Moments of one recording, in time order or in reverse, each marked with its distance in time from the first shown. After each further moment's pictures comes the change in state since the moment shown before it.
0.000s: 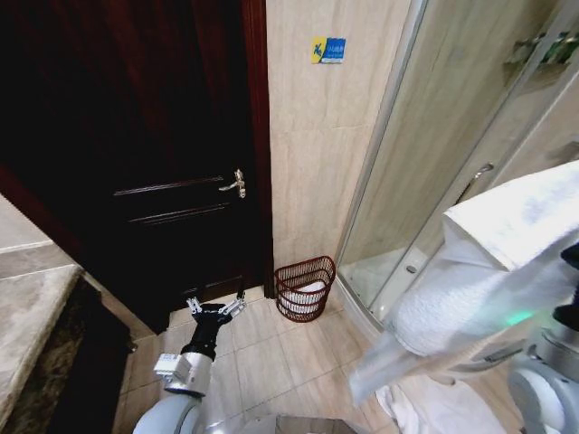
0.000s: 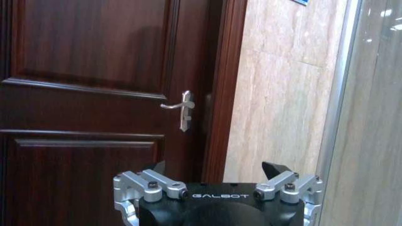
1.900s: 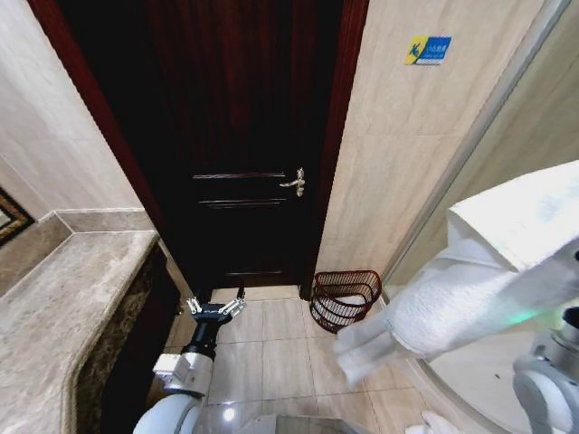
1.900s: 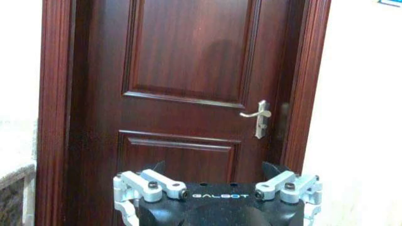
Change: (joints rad) left arm 0.000 0.000 0.000 0.000 0.000 0.000 0.000; right arm -0.006 -0.006 0.027 0.000 0.024 0.046 -0.011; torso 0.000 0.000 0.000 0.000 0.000
